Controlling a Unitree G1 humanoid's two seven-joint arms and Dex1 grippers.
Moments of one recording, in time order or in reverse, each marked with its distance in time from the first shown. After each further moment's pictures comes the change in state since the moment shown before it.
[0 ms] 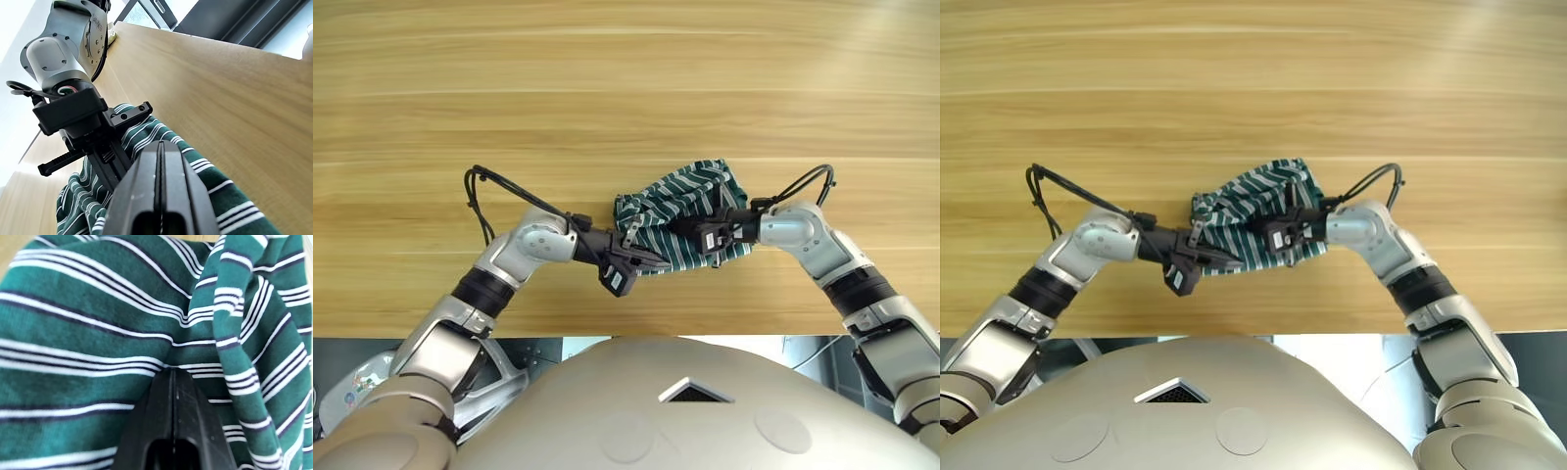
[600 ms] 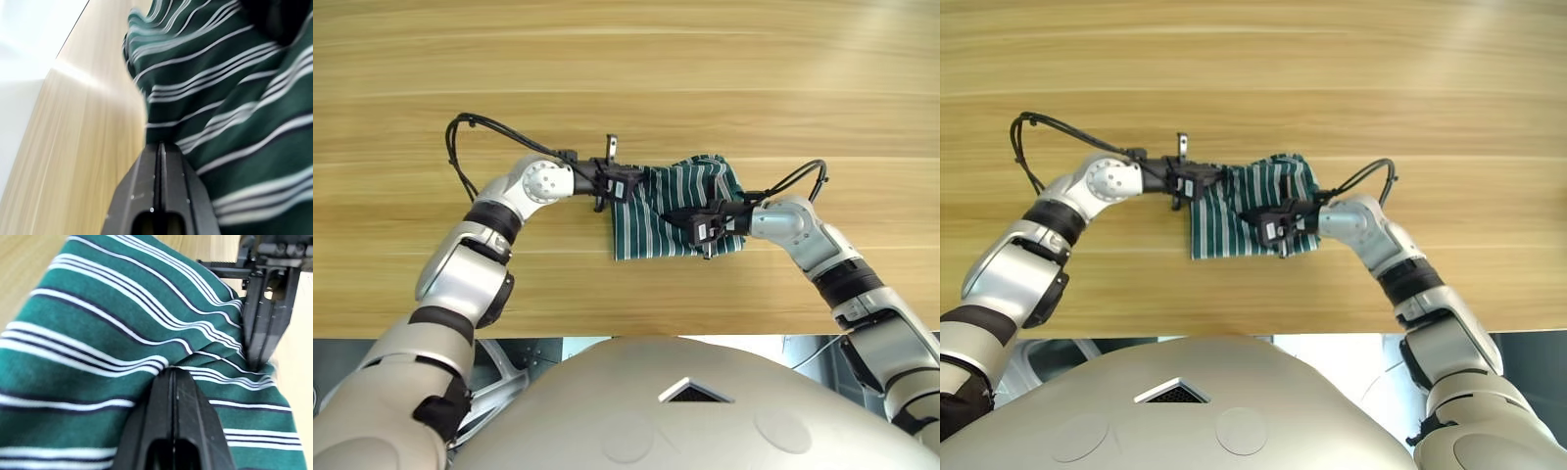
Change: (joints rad) left arm -0.443 -0.138 0.064 0.879 0.202 -0.012 0.444; right arm -0.046 0.060 0.010 0.082 -0.035 -0.017 -0.042
